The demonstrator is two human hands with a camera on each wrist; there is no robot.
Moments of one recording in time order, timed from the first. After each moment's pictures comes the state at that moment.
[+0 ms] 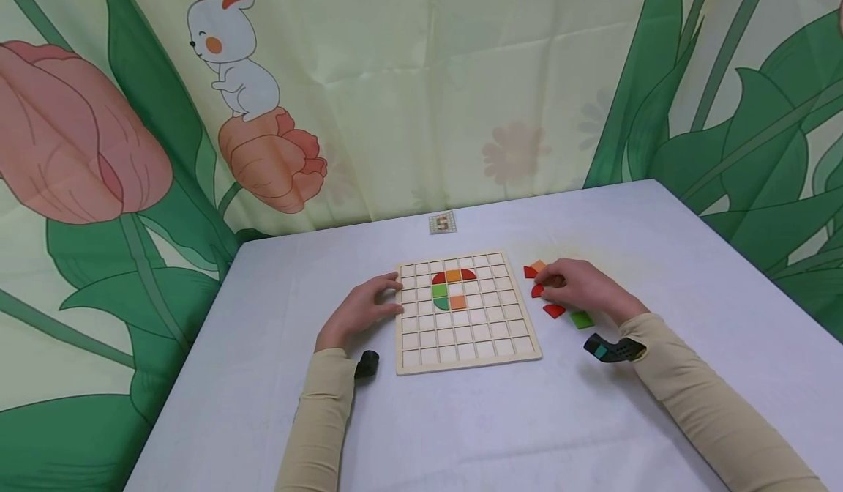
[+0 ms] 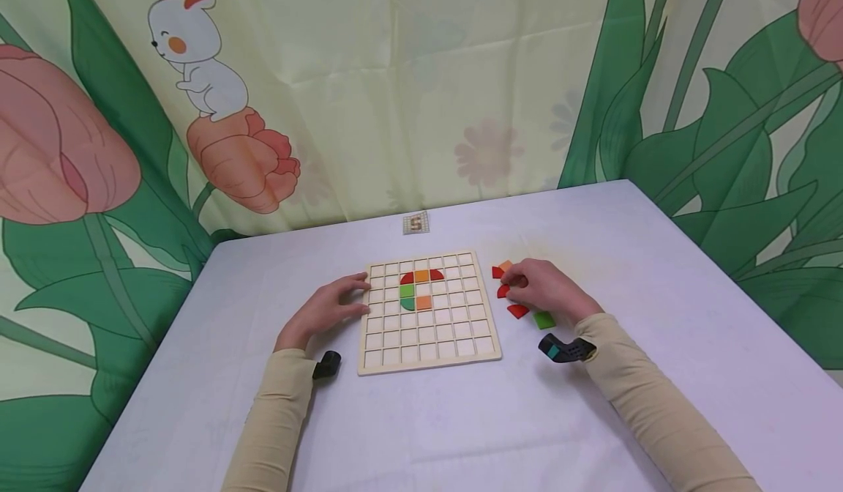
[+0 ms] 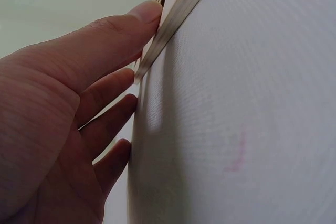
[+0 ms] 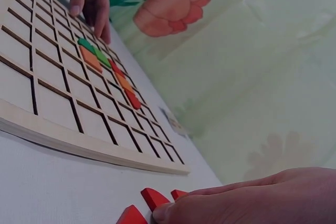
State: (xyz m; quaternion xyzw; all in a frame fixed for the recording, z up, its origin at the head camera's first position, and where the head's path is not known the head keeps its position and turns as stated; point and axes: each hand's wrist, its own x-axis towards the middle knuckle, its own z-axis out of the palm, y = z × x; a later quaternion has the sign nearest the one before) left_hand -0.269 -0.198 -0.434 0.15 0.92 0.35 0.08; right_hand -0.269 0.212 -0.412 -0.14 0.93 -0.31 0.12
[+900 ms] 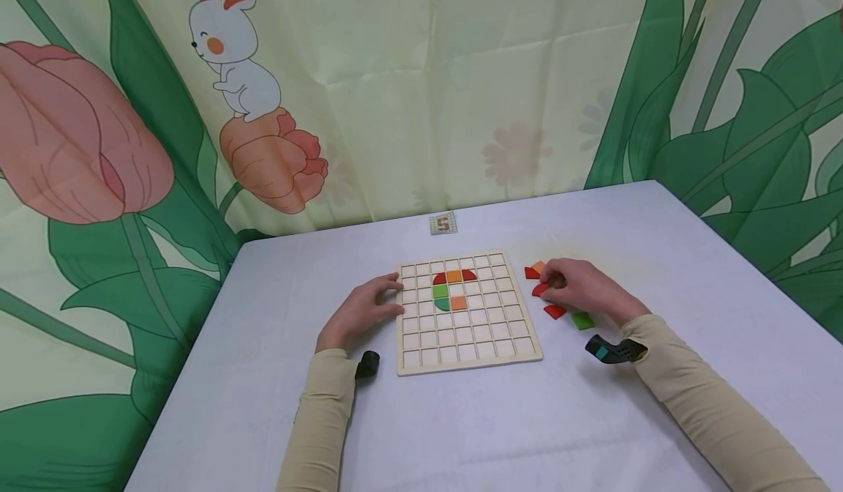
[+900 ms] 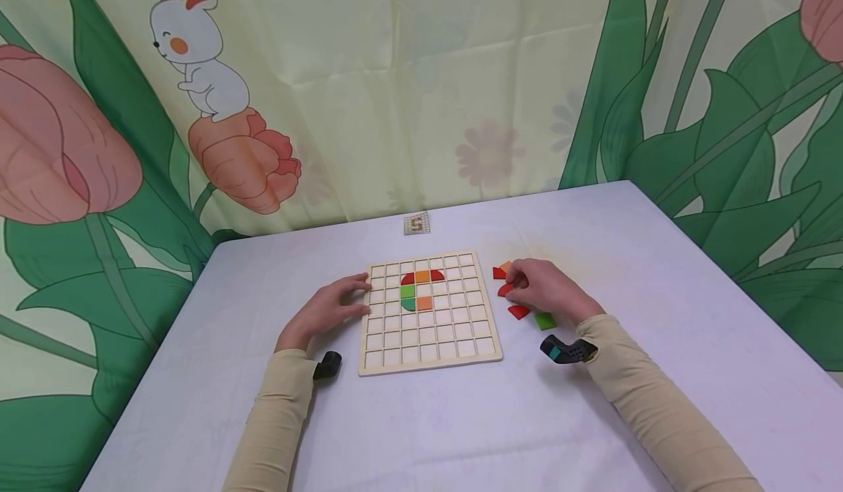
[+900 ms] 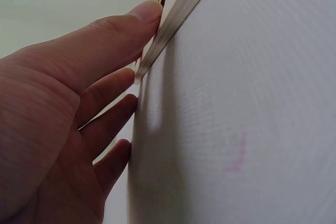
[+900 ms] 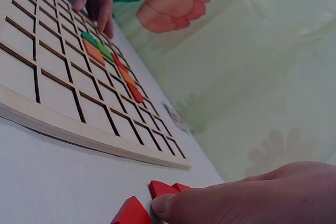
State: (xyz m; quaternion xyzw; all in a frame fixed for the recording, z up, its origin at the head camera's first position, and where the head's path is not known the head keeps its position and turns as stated) left_hand -0.265 -0.196 -0.432 0.14 0.92 0.35 0.09; right_hand -0.273 0.213 -0.417 -0.13 0.94 -0.30 0.11
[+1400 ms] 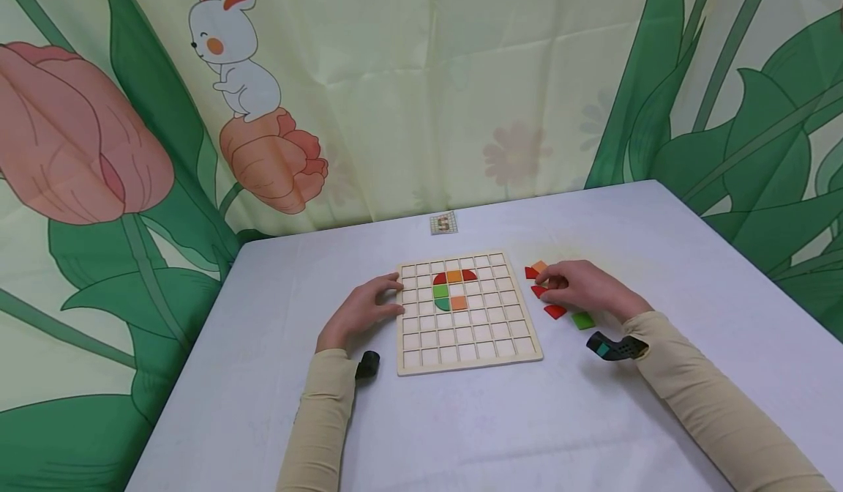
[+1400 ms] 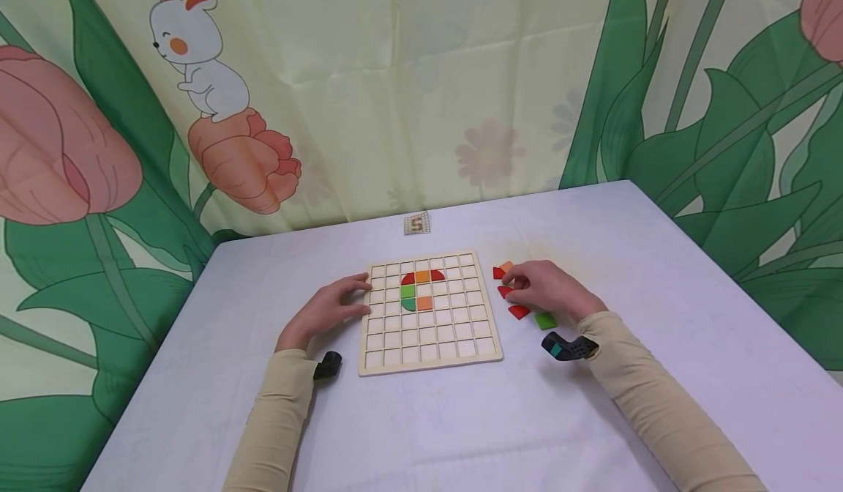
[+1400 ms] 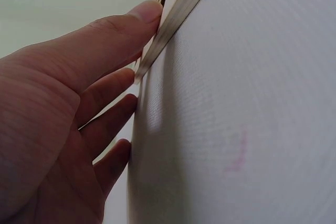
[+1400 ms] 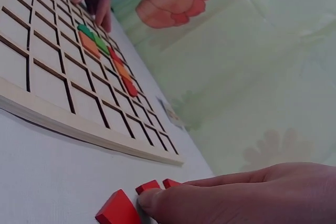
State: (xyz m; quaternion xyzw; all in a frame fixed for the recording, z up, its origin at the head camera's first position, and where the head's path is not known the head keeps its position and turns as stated) left_hand -0.266 -0.196 -0.432 0.14 0.92 0.35 0.09; right_hand -0.273 0.218 -0.414 -0.18 0.93 -0.28 0.11
